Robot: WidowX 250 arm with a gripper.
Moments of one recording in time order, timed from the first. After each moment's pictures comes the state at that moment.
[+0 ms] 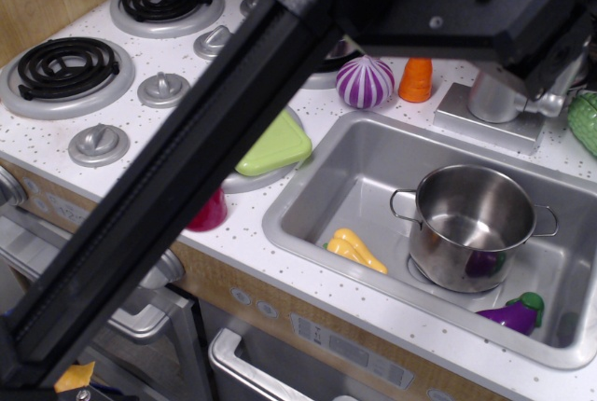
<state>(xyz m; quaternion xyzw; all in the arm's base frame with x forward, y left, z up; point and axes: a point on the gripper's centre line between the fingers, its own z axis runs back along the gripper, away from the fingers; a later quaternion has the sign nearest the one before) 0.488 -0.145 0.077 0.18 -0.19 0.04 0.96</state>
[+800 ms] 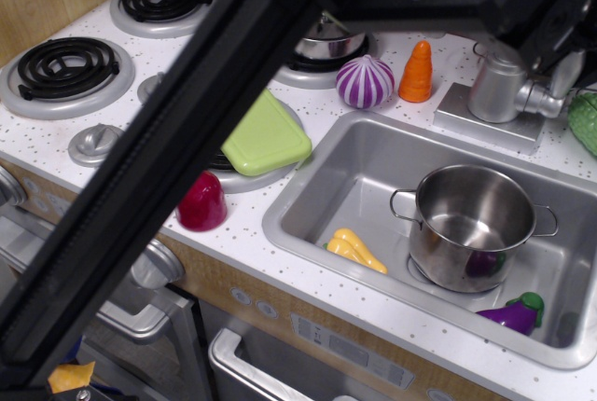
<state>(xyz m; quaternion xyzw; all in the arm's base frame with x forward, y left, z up) 0.462 -0.154 0.071 0.17 -0.19 0.10 0.96</state>
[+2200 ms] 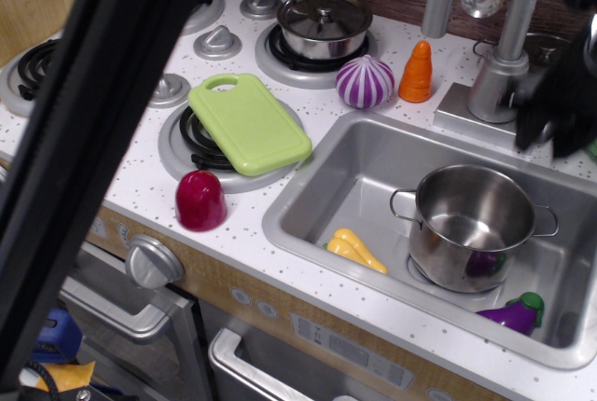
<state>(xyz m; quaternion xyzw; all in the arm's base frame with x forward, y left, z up) 0.385 -0.165 0.017 0.09 -0.11 0.16 0.98</state>
